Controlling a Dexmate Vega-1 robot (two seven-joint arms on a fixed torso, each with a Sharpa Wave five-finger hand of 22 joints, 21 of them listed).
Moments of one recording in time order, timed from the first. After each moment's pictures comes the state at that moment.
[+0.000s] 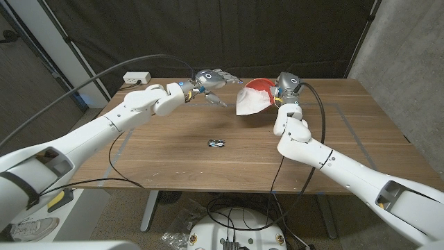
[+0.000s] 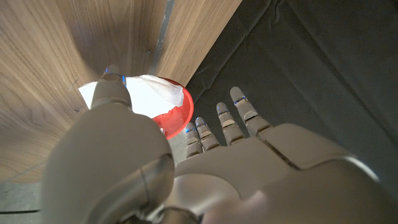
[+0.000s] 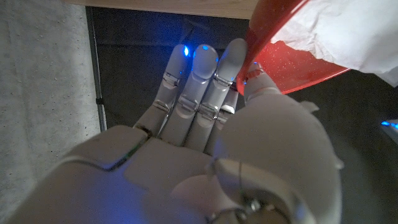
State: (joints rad) left arm 0.39 0.79 0.79 -1.60 0.95 -0.31 0.07; left_hand 0.85 -0.09 0.13 -0.12 0.35 0.06 -0.18 0.26 0.21 0.12 -0.20 0.22 0.21 0.14 -0.04 0.24 0.30 0.07 0.03 0.61 0.22; right arm -0.63 -0.56 -0.85 -1.87 -0.57 -0.99 -0.40; right_hand 1.13 0.08 0.28 -0.15 0.20 1.12 0.00 0.22 0.33 1.32 -0.13 0.74 0.58 1.20 -0.22 0.91 1.08 0.55 -0.05 1.35 0.18
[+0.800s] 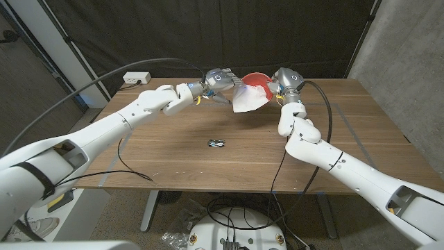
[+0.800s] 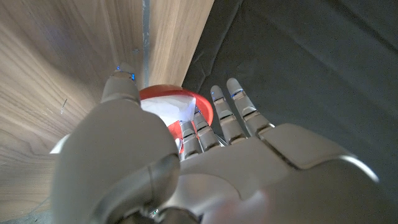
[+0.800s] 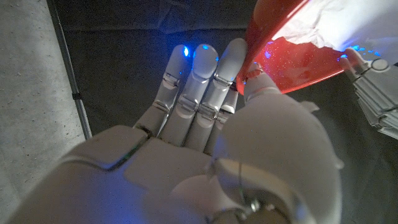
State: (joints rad) left arm 0.33 0.71 0.88 -1.49 1.17 -0.28 0.30; left_hand 0.94 -0.03 0.12 -0.11 0.36 0.30 -0.19 0.35 0.20 0.40 -0.21 0.26 0.20 0.41 -0.04 0.33 0.32 0.21 0.00 0.68 0.20; right arm -0.67 -0.61 -0.79 -1.91 -0.55 -0.82 -0.43; right_hand 1.13 0.08 0.28 -0.14 0.20 1.13 0.00 0.21 0.34 1.32 -0.13 0.74 0.58 1.21 -0.22 0.89 1.11 0.54 -0.05 1.35 0.18
